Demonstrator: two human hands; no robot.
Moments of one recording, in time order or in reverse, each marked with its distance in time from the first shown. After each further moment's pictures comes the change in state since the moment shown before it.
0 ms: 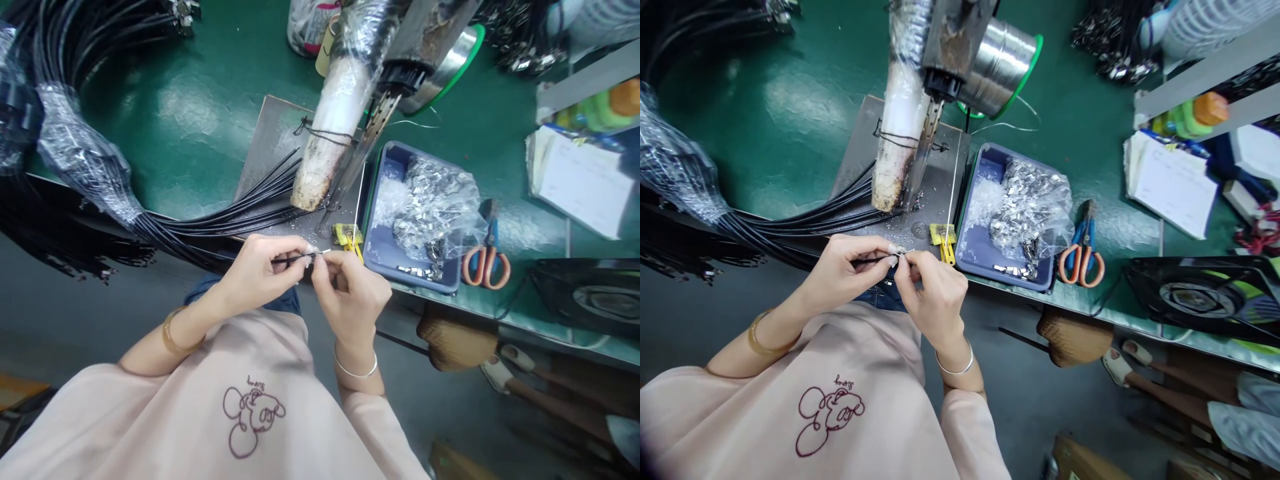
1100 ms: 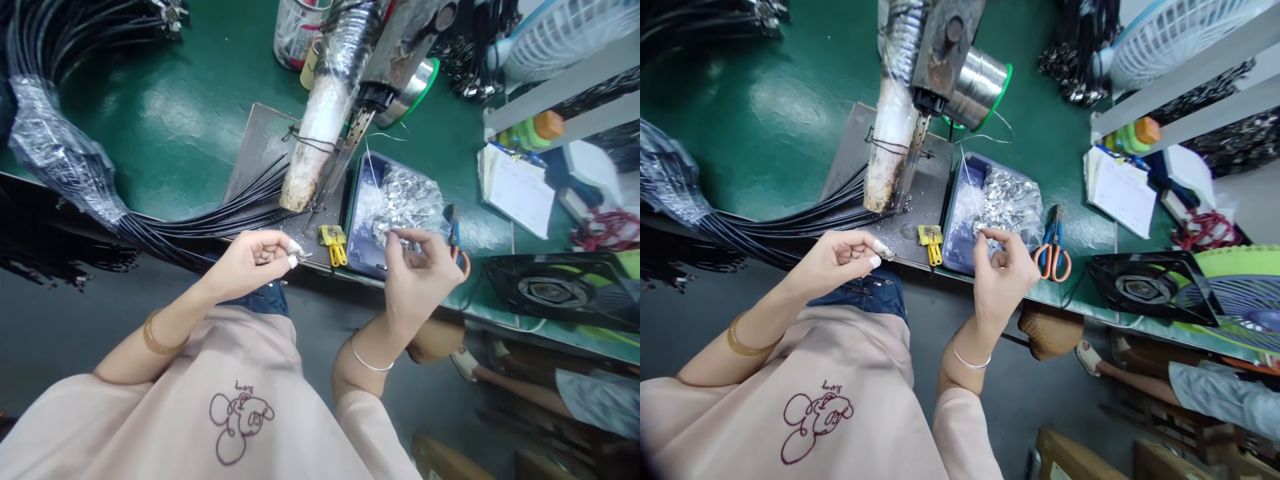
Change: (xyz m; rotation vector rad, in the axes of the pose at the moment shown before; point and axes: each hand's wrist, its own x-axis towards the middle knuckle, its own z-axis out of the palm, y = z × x) left_hand 0.007 0.001 -0.007 -0.398 -0.077 -0.276; right_hand 0.013 0.068 -0.040 -0.101 0.219 0.415
